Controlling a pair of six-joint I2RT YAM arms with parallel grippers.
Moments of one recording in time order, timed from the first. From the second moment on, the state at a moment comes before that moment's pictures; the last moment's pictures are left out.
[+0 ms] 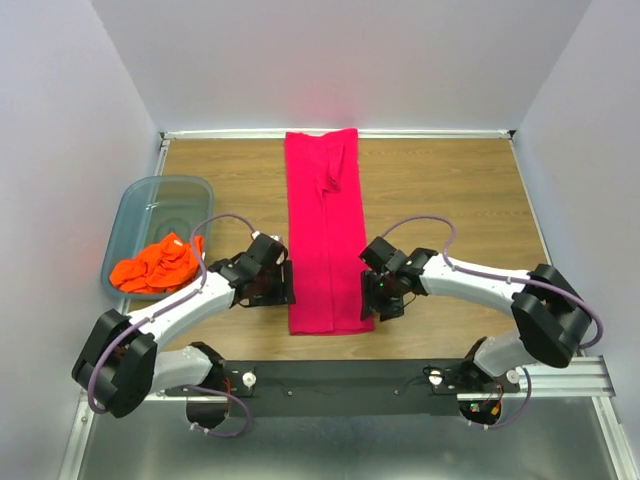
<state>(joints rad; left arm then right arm) -0.61 1.18 0.62 -0.52 0.04 -0.63 0.84 1.46 0.82 -0.63 -0.08 0.87</state>
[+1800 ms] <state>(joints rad) -1.00 1.40 0.71 -0.62 0.02 -0.98 0.90 1.48 0.77 -0.61 -0.01 0.89</state>
